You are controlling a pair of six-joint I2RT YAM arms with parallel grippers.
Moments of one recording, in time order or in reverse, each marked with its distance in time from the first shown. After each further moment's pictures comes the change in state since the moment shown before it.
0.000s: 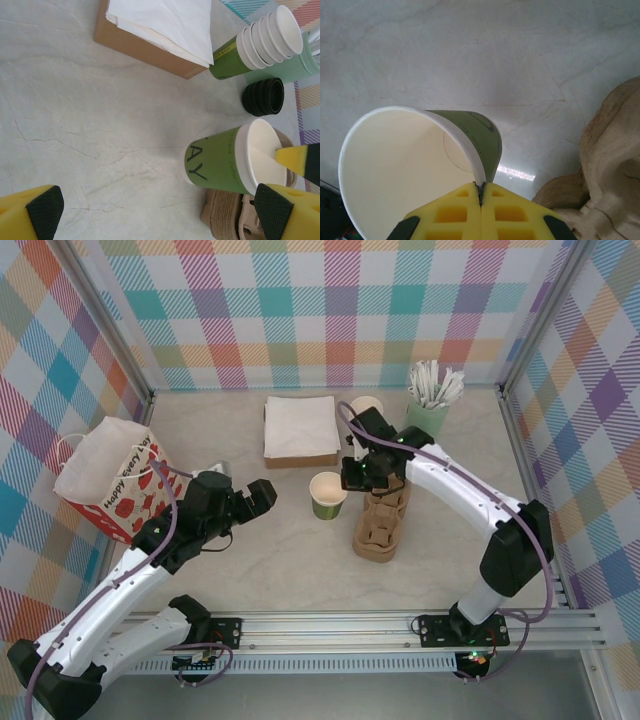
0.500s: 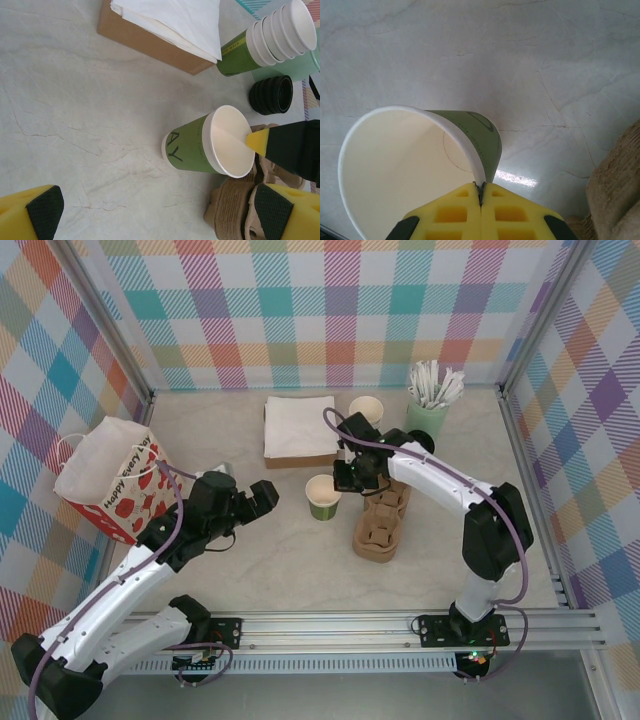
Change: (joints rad) left arm 0.000 0.024 -0.019 0.019 0.003 -0.014; right arm 0.007 0.124 -0.005 0.080 0.029 0.000
